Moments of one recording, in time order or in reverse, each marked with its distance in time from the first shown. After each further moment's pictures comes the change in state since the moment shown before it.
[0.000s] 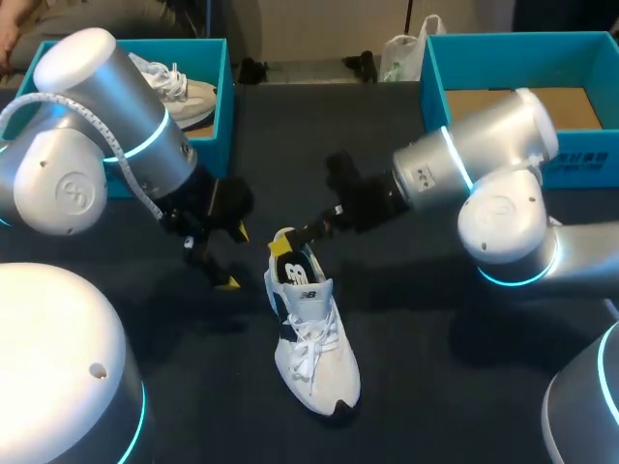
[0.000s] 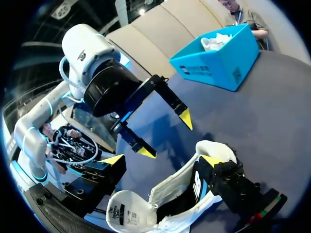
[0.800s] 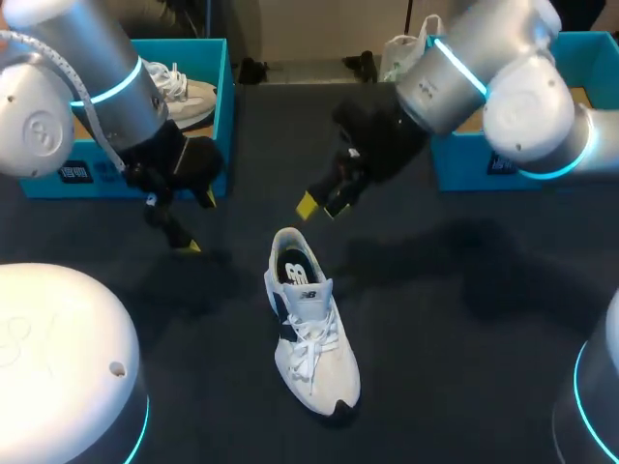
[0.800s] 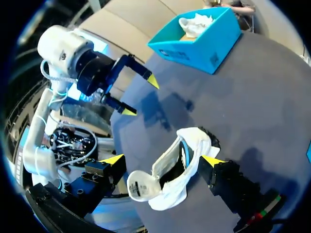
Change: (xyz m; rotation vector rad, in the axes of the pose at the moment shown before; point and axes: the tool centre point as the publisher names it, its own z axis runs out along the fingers) left arm -0.028 0.031 -0.065 -0.096 0.006 0.065; right arm -0.003 0.021 -0.068 0.295 -0.101 0.151
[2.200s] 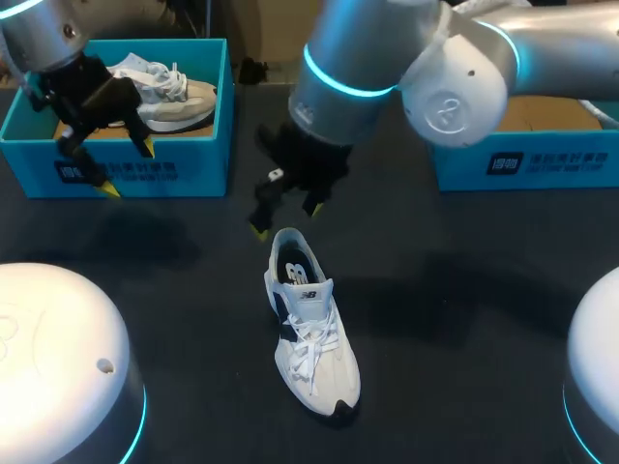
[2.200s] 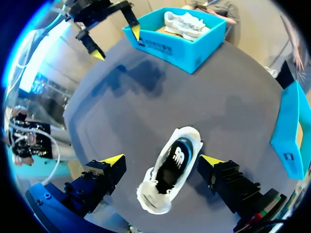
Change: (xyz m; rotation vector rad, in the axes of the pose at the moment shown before) left arm -0.051 0.092 -0.082 0.022 0.099 0.271; right arm 0.046 0.009 0.033 0.070 -0.550 0.039
